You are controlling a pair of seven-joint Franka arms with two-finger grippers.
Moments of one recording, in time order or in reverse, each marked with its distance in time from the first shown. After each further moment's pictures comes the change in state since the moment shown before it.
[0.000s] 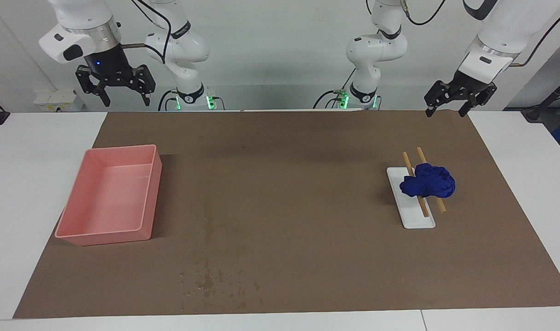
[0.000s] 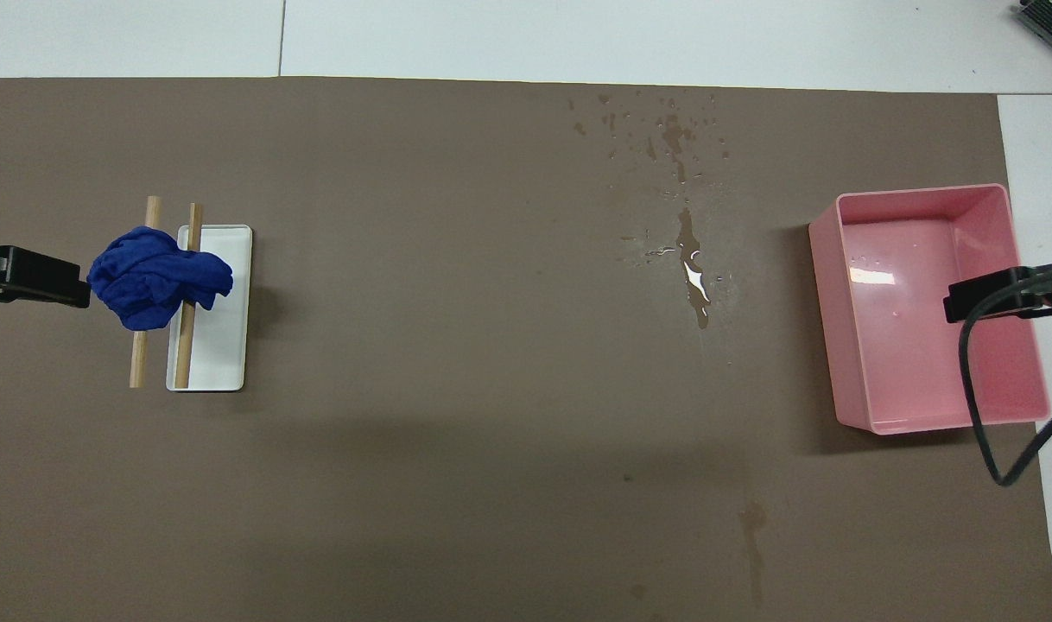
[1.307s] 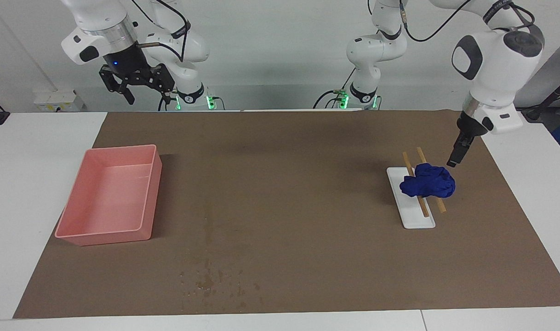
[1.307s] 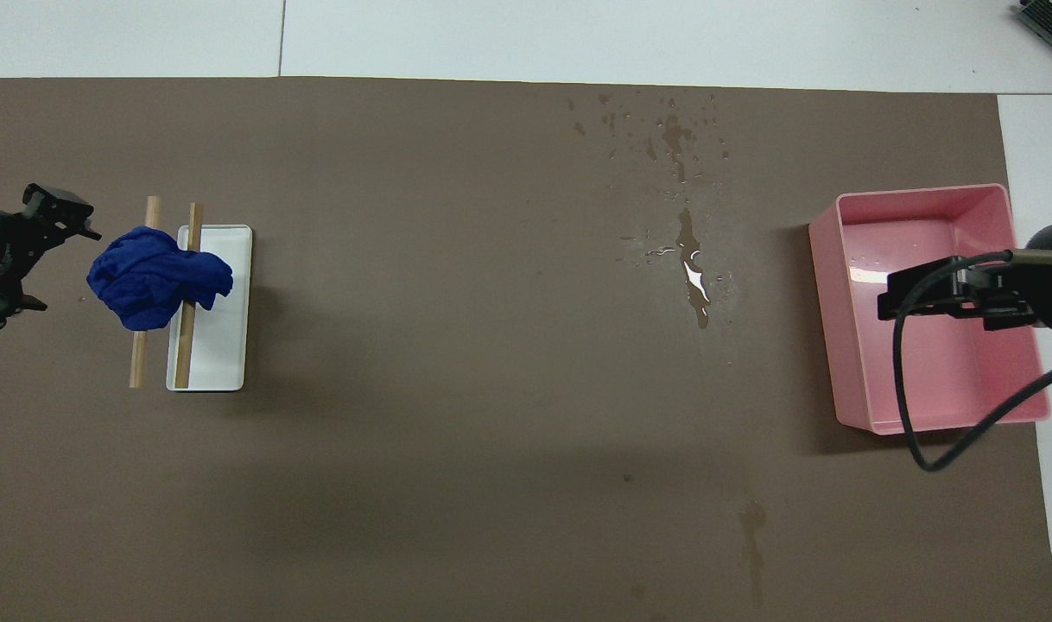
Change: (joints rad) left arm 0.048 0.090 0.015 -0.291 0.147 0.495 -1.009; right arm 0.009 -0.005 0.027 -0.028 0.157 0.035 0.237
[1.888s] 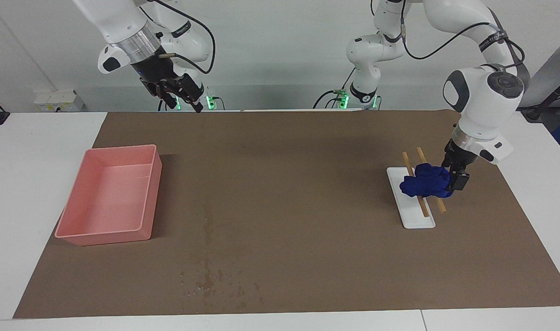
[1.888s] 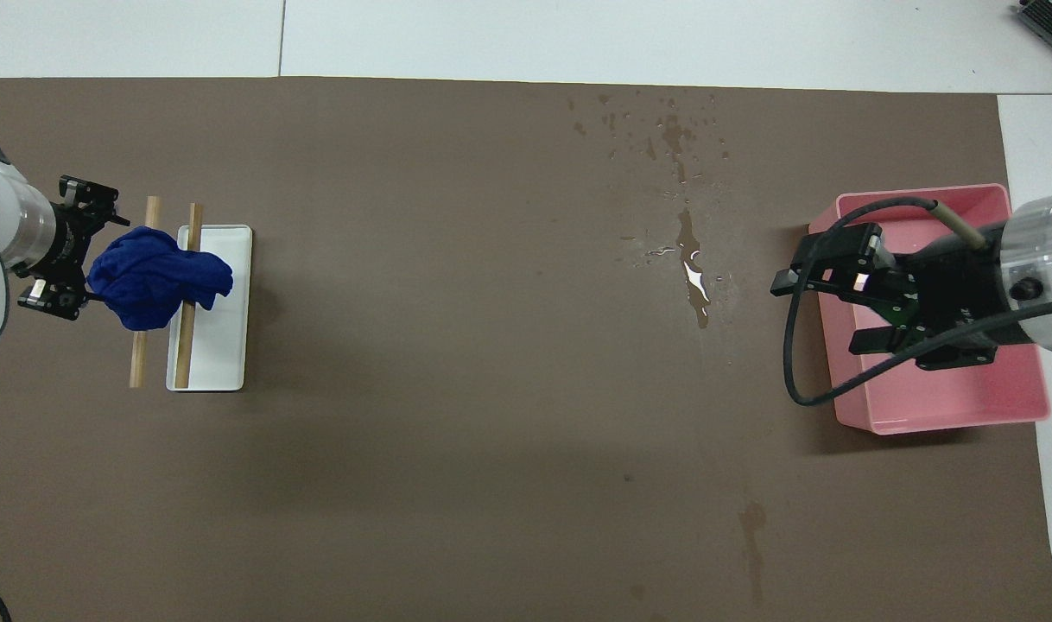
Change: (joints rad) left arm -0.002 0.081 -0.007 -0.023 0.008 0.091 -0.306; right arm 0.009 -0.060 0.030 -0.170 0.293 0.178 0.467
